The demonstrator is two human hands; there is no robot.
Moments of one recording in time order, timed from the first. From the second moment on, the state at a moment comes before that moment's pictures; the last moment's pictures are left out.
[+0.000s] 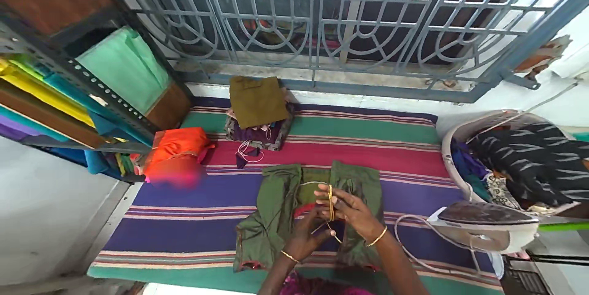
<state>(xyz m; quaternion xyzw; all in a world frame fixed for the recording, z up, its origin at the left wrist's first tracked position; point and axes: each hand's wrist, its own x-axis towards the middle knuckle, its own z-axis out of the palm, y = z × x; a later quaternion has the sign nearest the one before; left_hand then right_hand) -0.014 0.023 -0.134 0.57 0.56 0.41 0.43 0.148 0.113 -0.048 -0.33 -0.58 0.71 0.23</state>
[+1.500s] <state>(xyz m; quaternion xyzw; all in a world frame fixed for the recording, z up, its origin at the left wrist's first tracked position) -0.038 0.039 -0.080 0.51 0.62 0.41 0.42 0.151 0.103 0.019 -0.28 -0.55 0.67 0.41</state>
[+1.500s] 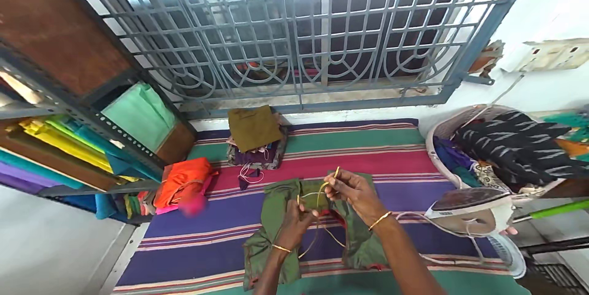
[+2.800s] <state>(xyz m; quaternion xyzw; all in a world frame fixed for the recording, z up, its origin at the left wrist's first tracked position) -0.030 0.033 -0.093 0.50 0.64 0.46 0.35 0.127 0.081 -0.133 -0.37 -0.65 0.66 0.09</state>
